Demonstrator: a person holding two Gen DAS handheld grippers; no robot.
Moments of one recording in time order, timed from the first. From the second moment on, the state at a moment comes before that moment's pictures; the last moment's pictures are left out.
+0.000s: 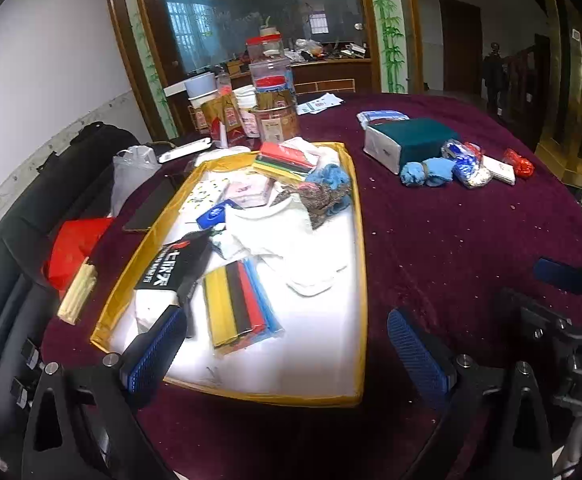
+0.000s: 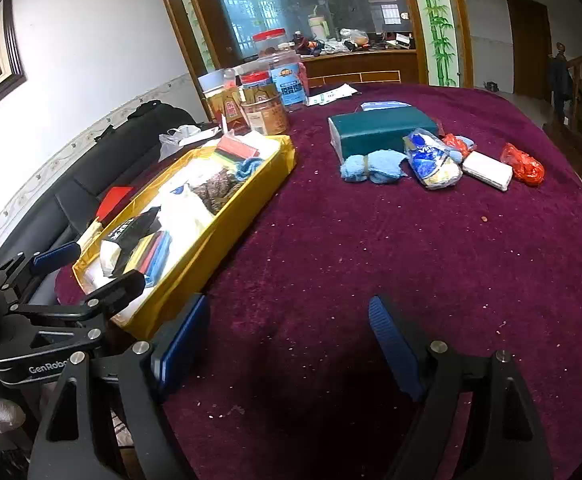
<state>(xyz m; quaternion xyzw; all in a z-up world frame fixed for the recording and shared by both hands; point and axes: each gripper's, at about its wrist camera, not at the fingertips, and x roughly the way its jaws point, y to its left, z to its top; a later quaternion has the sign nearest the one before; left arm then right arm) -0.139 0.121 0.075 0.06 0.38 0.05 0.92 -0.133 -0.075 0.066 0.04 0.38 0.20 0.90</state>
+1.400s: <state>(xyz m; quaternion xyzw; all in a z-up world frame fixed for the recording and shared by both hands) 0.090 0.013 0.045 -0.05 0.47 -0.04 0.88 0.042 -0.223 0.017 0.22 0.45 0.13 0.86</state>
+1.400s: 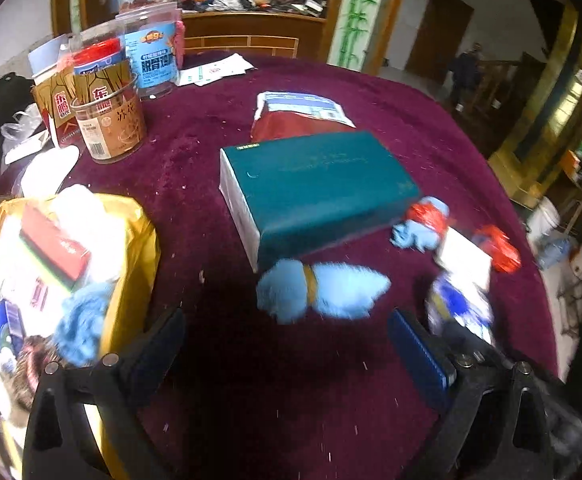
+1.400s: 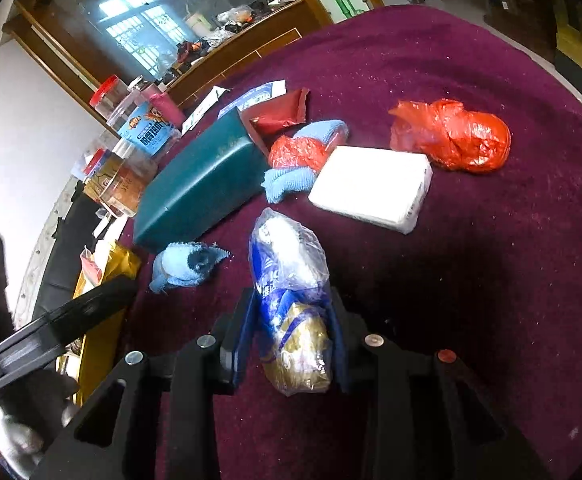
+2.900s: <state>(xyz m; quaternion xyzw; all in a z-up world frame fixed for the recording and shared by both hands) -0.116 0.269 0.070 -0.16 0.42 -0.01 0.89 0.002 -0.168 0.072 0.17 0.40 0.16 0.89</state>
